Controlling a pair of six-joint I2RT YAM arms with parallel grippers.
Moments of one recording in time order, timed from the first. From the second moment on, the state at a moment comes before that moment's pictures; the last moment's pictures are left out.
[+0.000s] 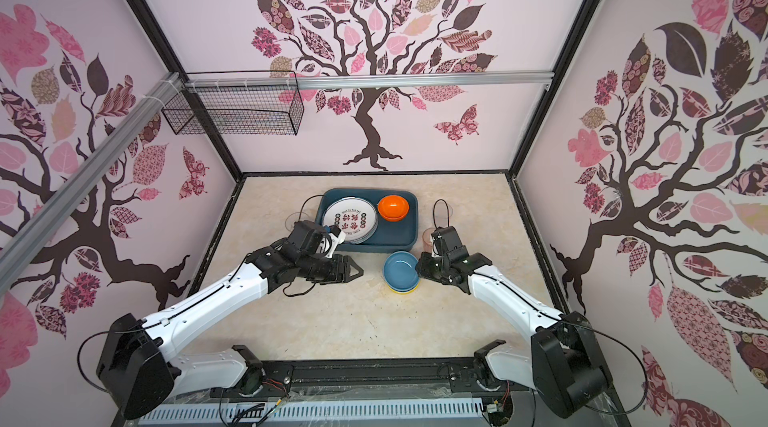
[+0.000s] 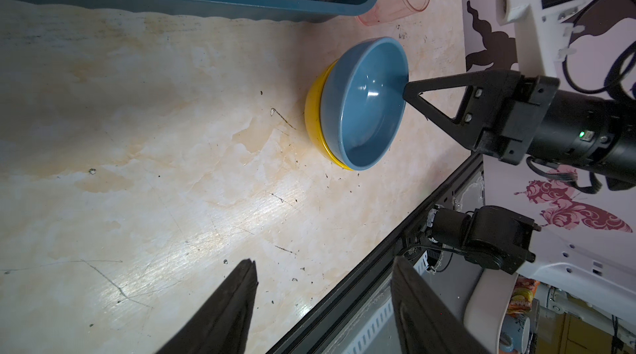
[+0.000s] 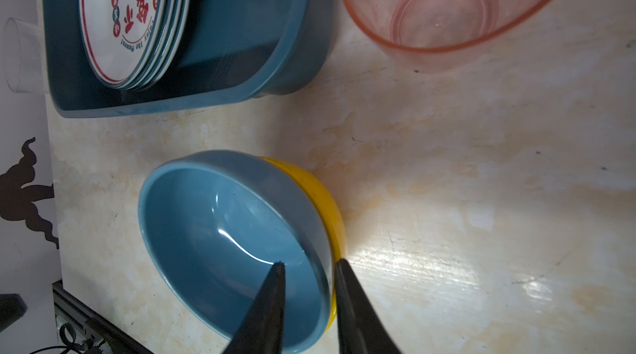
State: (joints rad) left arm -0.65 1.27 0.94 -0.56 0.42 -0.62; right arm 0.42 1.23 0.71 -0.42 -0.21 0.65
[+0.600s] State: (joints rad) left arm -0.65 1.27 0.94 -0.55 0.42 -0.63; right arm 0.44 1.26 0.71 -0.41 -0.18 0.63
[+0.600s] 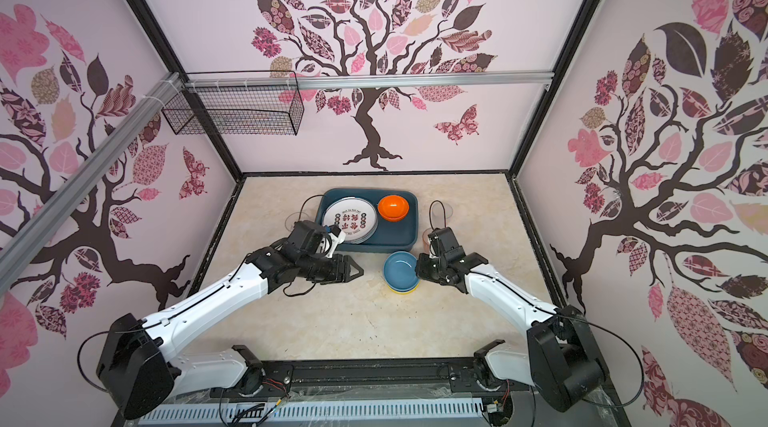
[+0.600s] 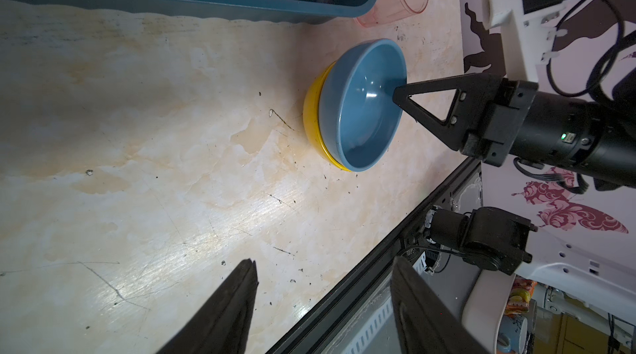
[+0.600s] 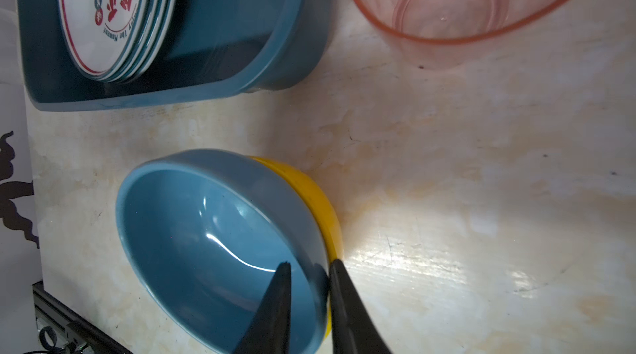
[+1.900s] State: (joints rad) left arm -0.62 1.20 0.90 -0.54 0.35 -0.66; right arm 0.45 1.28 1.02 -0.68 -0.13 0.55
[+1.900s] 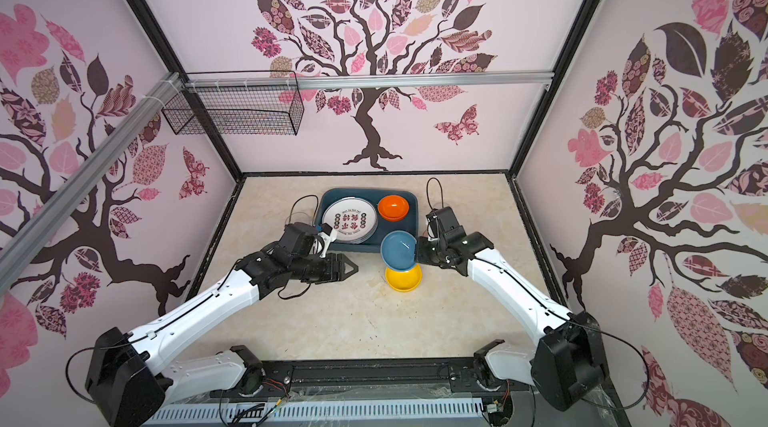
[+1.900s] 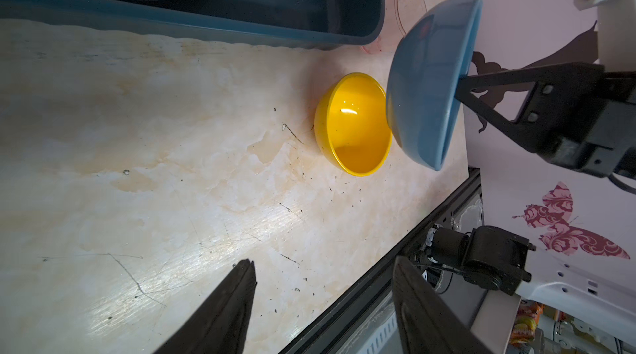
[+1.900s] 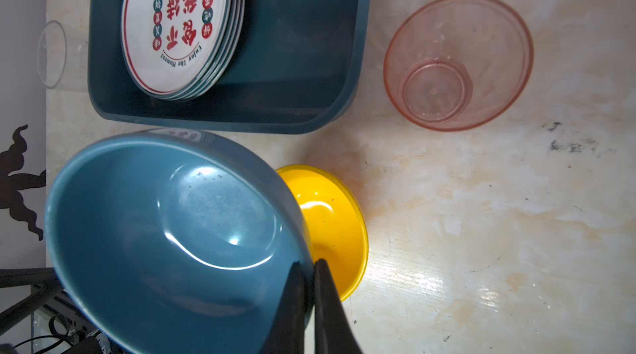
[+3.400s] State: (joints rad) left arm -0.50 1.41 1.21 -0.68 0.26 -0.57; right arm 0.33 2.28 2.25 -1.06 -0.05 0.43
